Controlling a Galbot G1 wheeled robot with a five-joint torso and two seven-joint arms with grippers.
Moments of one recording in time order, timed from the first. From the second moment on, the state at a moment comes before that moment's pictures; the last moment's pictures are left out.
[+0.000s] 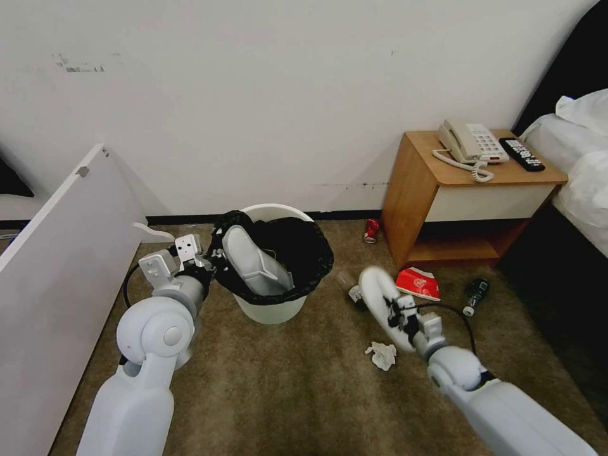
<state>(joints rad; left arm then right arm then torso) 1.07 -1.31 -0.46 -2.14 -0.86 0.73 -0.55 -1.01 0.90 0.07 1.56 0.51 -0.05 0.12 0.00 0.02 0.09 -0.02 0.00</state>
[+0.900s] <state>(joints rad) 1.09 -1.27 -0.40 -2.14 -1.05 0.74 -0.68 -0.97 0.91 0.31 1.91 0.64 0.18 -0.21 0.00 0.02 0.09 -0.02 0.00</state>
